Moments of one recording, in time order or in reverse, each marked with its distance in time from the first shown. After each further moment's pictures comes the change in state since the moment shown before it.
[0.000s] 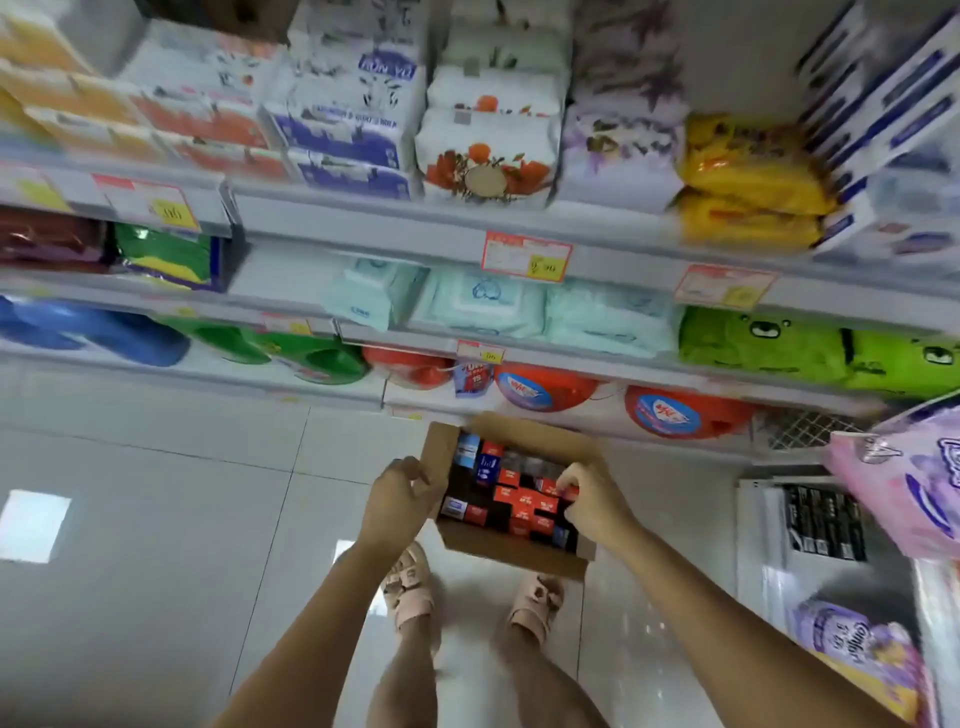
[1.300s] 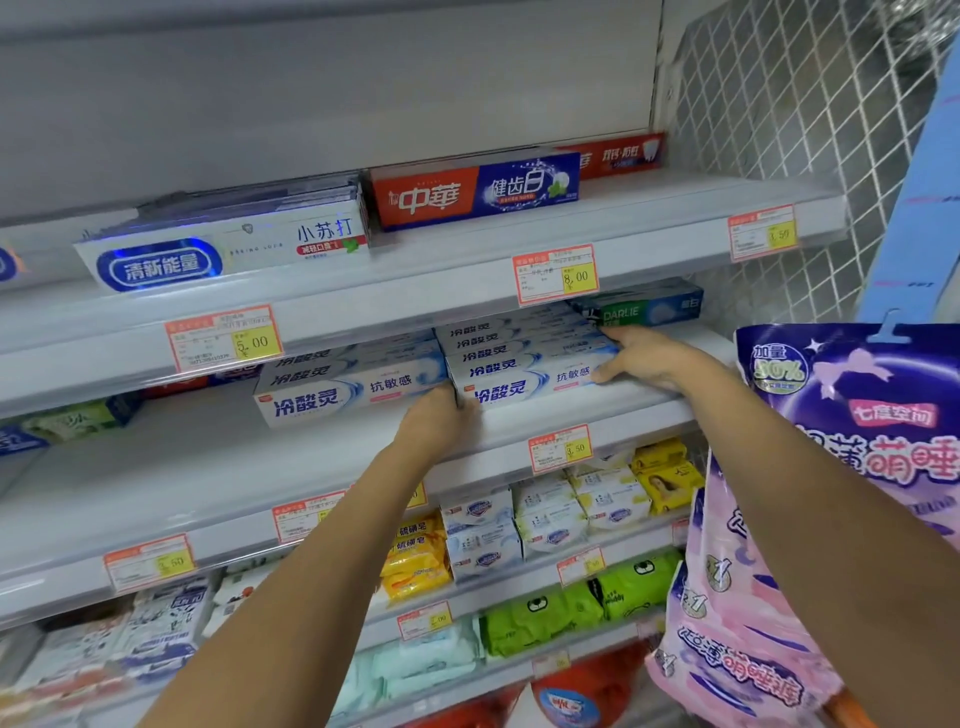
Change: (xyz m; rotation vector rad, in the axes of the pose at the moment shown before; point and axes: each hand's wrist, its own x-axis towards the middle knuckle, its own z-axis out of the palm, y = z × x) left_hand -0.146 0.569 -0.002 0.512 0.137 0.812; right_hand -0.236 0.041 -0.564 0.398 0.648 -0.301
